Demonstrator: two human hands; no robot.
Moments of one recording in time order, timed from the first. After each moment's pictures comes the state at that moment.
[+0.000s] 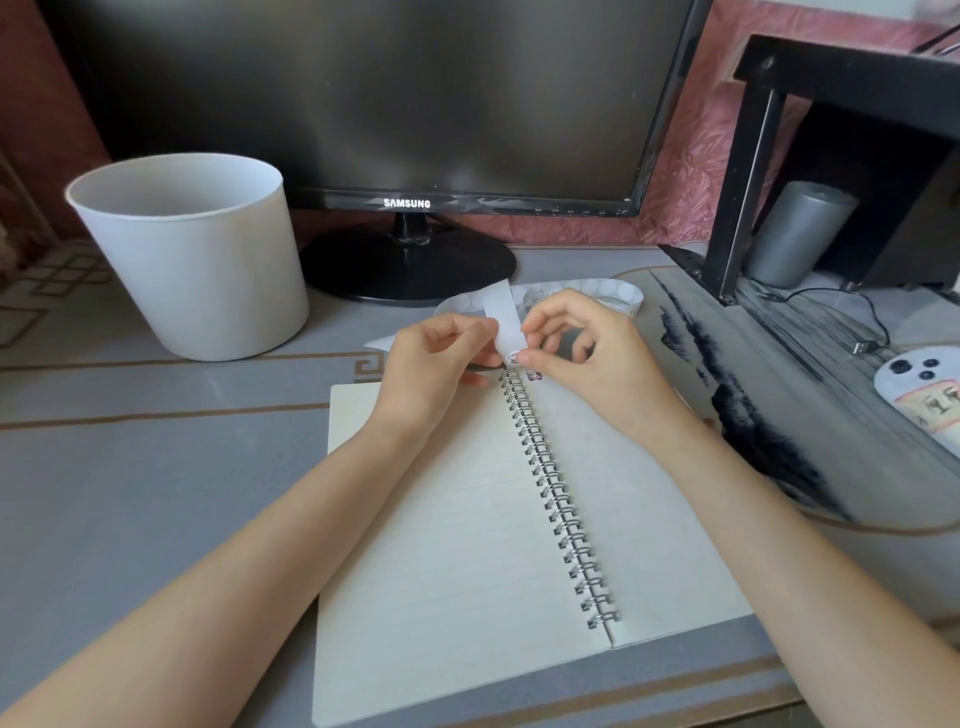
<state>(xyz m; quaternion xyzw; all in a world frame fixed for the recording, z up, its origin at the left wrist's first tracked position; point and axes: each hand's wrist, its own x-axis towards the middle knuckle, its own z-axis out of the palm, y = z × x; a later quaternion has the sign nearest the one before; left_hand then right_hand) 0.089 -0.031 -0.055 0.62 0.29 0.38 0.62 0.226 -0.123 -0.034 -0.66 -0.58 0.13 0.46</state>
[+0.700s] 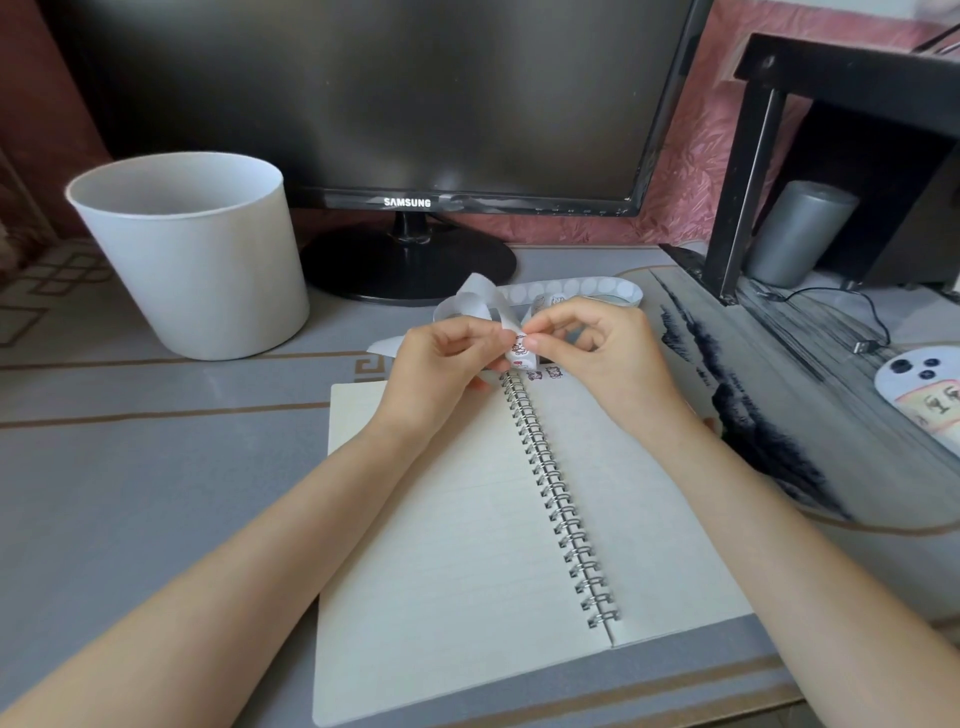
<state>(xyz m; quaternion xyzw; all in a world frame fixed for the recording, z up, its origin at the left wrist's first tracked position) 0.088 -0.035 -0.054 0.66 0.25 0.36 0.60 0.227 -0.119 -0.036 -0.64 -0.55 0.13 0.52</state>
